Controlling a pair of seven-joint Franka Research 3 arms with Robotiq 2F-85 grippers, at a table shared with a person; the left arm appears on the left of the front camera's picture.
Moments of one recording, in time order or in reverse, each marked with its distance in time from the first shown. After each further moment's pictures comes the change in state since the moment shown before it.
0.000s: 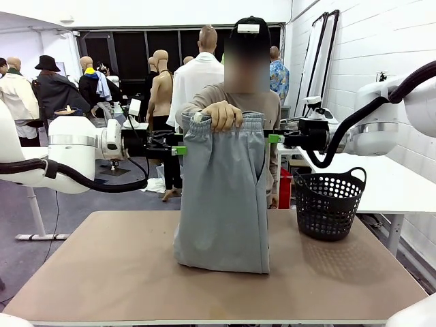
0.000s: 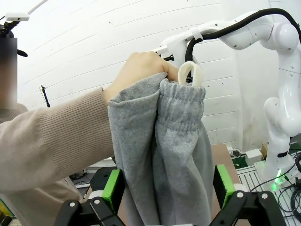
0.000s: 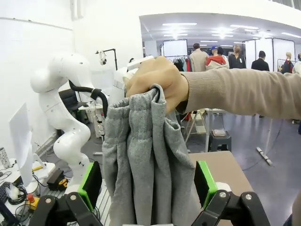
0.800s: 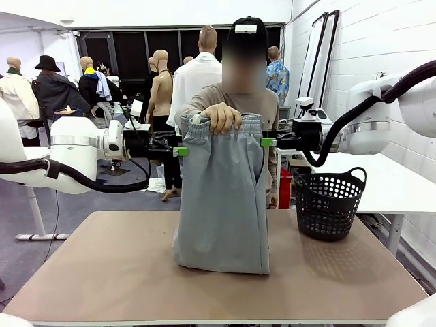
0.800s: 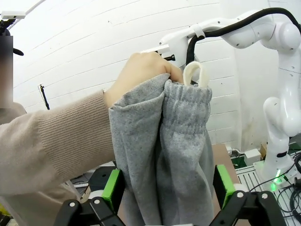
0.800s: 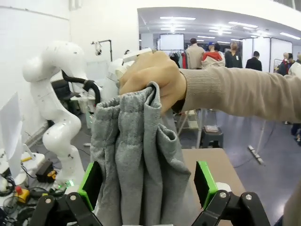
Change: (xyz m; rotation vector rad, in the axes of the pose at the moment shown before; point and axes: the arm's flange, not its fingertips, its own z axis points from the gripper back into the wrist) left arm -0.003 0.001 -0.003 -0.006 0.001 0.006; right arm -0.001 -0.002 -0.020 -0.044 0.056 0.073
